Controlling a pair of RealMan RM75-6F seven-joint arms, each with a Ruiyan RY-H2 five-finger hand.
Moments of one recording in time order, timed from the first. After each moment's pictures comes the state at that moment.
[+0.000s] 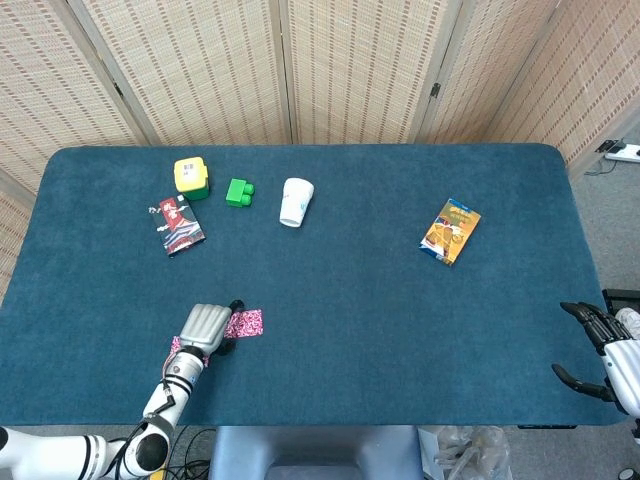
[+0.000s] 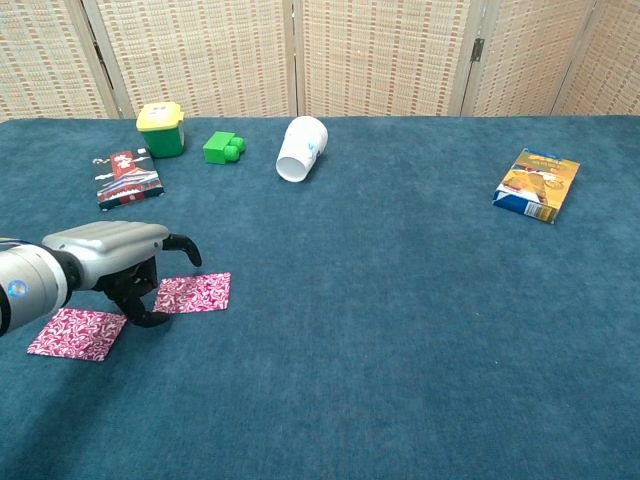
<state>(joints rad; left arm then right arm) -0.72 -1.61 -0.10 -1.65 0.71 1.09 0.74 0.05 -1.09 -0.04 -1.33 -1.66 1.58 0.53</state>
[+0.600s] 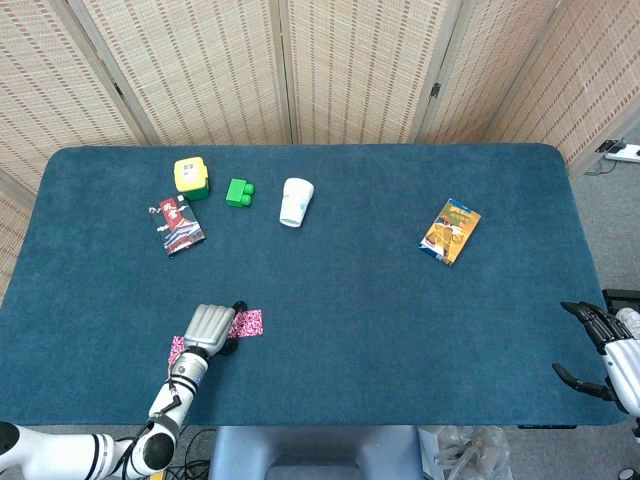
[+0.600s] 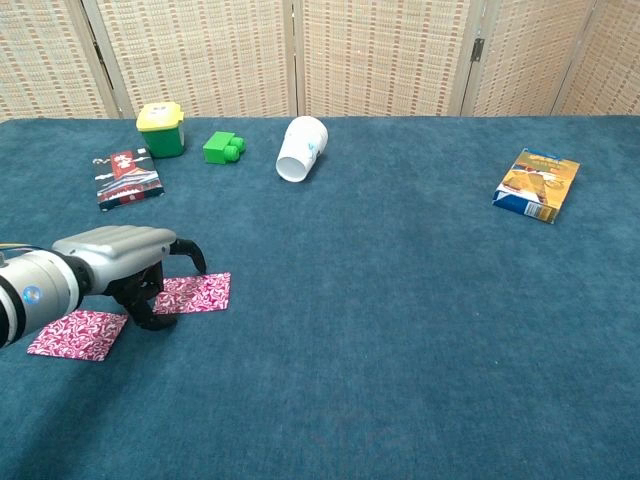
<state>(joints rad) -0.73 -1.65 -0.10 -1.62 0.69 1.10 0.75 0.05 -1.09 -0.03 -1.33 -1.66 1.58 0.53</state>
